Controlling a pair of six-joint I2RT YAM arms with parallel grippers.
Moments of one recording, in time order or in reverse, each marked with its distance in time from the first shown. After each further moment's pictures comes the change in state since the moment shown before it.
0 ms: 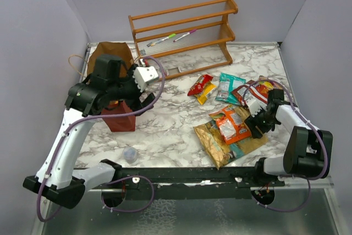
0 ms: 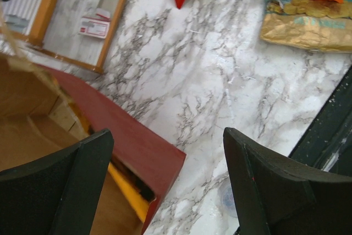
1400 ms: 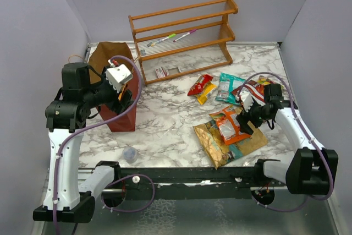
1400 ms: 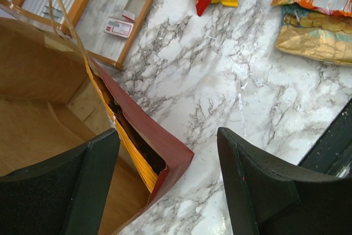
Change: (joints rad) left arm 0.270 -0.143 -0.064 0.024 0.127 0.043; right arm 0.127 -0.185 0.091 -0.077 -0.249 0.029
